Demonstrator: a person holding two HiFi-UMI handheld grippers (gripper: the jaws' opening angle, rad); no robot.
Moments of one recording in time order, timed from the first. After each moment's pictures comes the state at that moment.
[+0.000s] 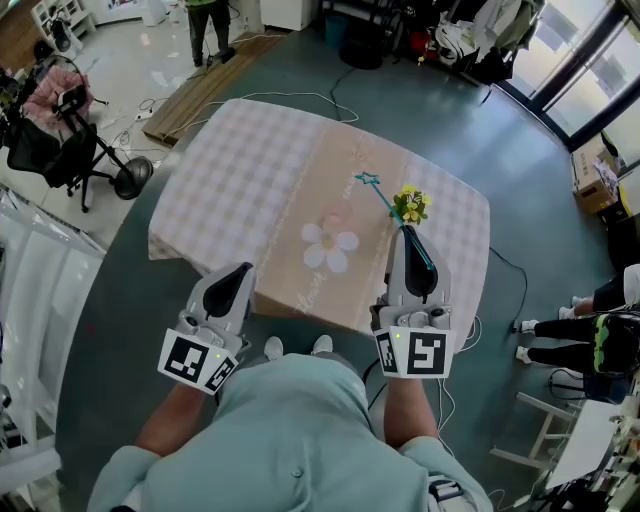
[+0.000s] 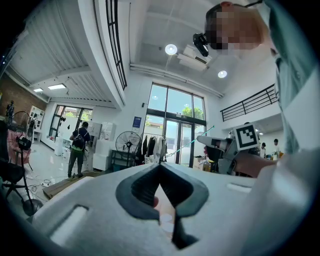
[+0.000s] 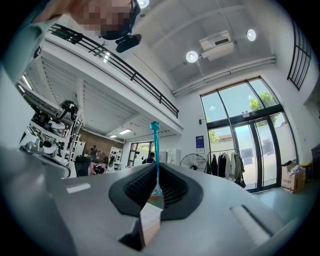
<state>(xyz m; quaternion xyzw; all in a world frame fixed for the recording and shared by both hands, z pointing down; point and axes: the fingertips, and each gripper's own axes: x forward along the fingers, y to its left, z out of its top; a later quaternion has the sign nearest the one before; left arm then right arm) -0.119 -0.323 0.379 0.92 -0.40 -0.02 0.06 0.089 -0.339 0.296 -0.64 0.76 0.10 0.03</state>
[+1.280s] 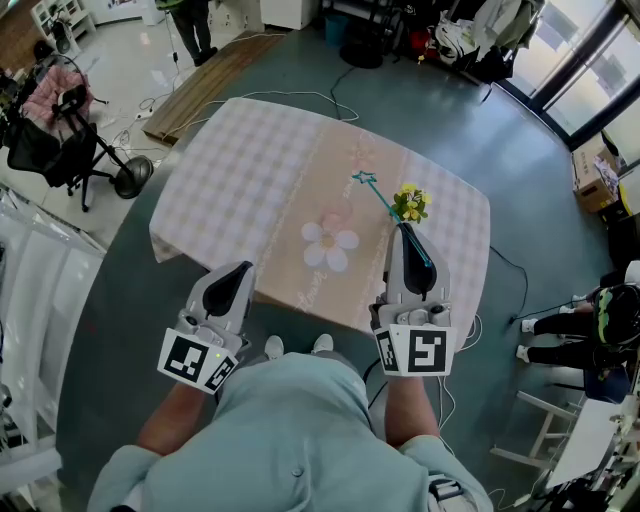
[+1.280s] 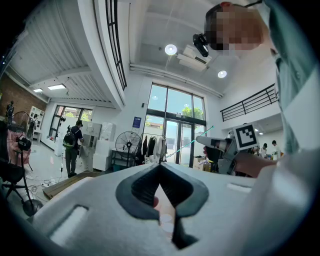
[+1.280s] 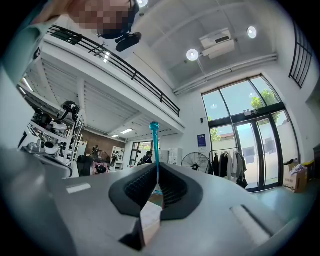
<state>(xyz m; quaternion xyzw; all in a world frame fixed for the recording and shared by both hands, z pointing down) -0.118 -0.322 0.378 0.92 -0.40 -0.02 0.06 0.086 -0.340 0.297 -0.64 0.77 0.09 0.03</state>
